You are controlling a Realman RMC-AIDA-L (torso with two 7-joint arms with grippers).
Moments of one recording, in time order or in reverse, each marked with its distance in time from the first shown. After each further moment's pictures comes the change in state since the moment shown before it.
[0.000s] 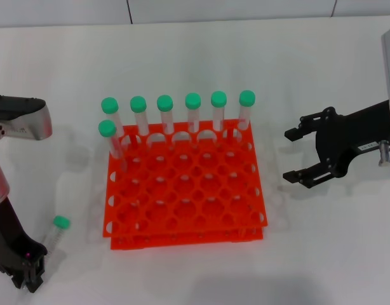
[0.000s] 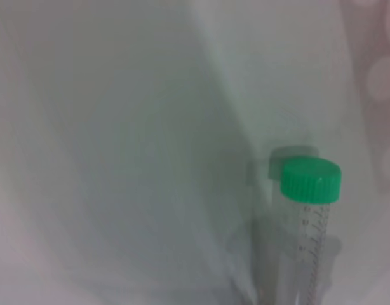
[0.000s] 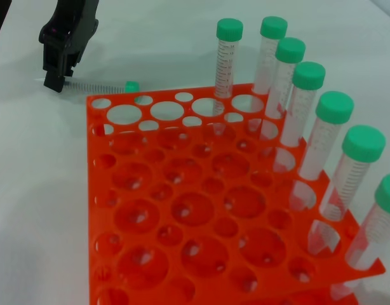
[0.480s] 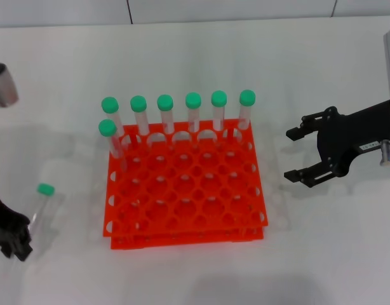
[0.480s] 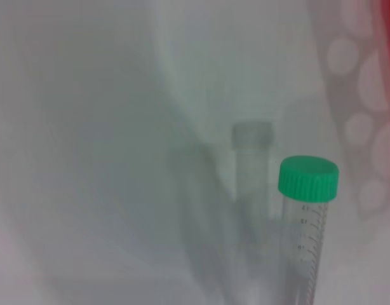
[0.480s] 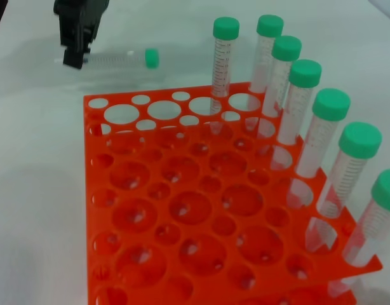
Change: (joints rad) left arm 0.091 0.024 -0.123 0.270 0.007 0.107 0.025; right arm -0.003 -0.002 0.005 -0.002 0.001 -0.001 0.007
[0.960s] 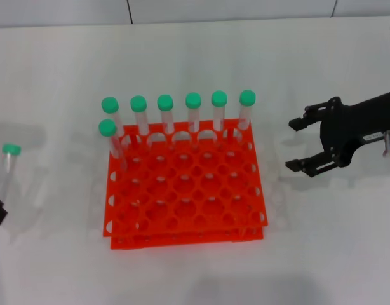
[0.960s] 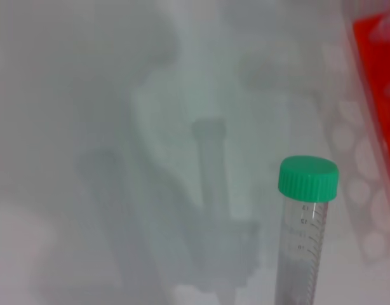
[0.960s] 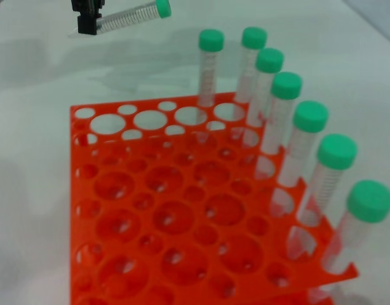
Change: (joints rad) left arm 0.105 0.017 -0.128 0.294 -0.012 0.073 0.029; right arm 0.005 -0.002 0.028 -0.010 0.003 -0.003 0.006
